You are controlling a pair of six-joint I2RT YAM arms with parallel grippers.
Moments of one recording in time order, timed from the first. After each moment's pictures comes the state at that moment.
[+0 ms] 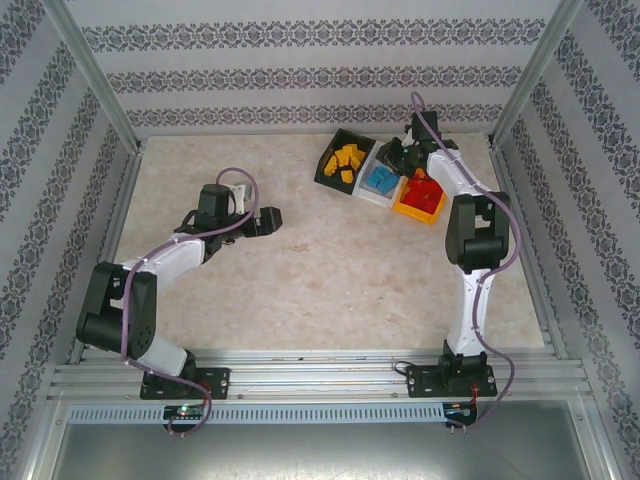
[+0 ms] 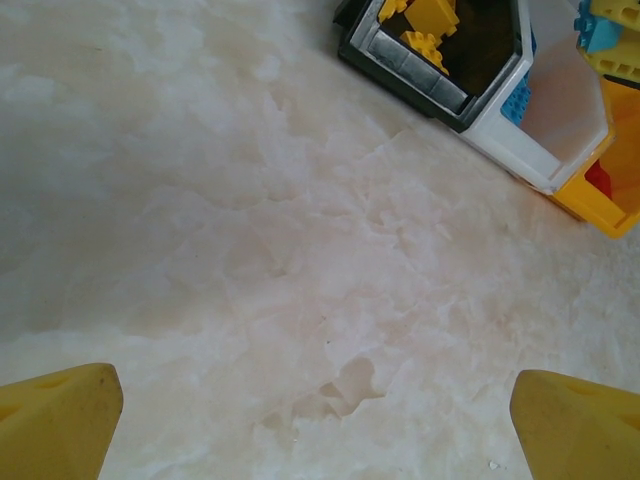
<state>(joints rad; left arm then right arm) -0.20 1.53 0.84 0.01 0.40 -0.42 0.06 2.20 1.85 -0.51 -0.41 0.67</state>
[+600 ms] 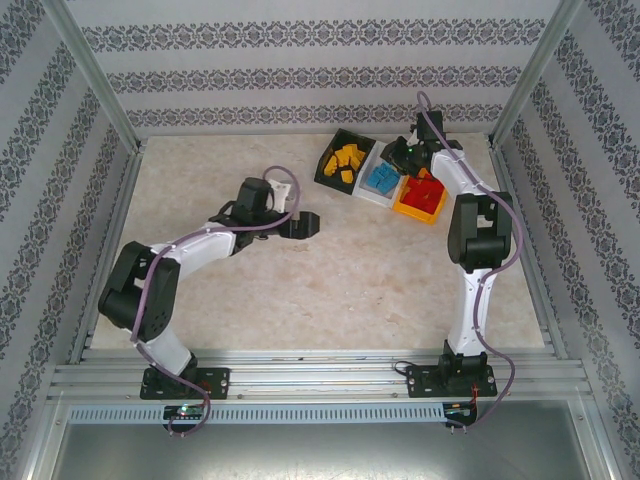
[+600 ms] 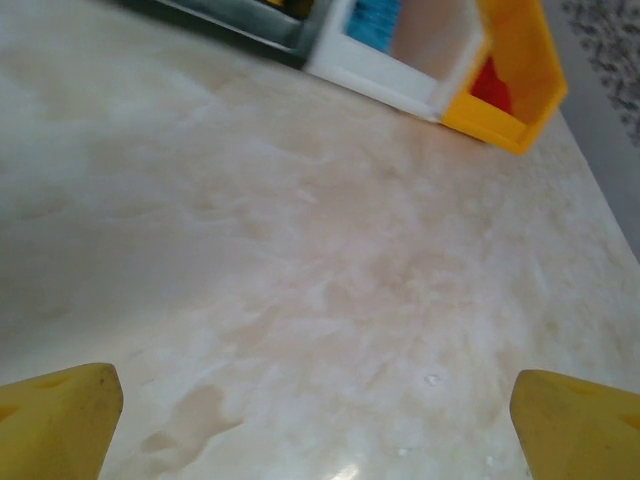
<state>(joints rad) -0.43 1.69 1.02 0.00 0.46 -0.35 0.04 2.21 1.85 -0.50 -0.41 0.68</state>
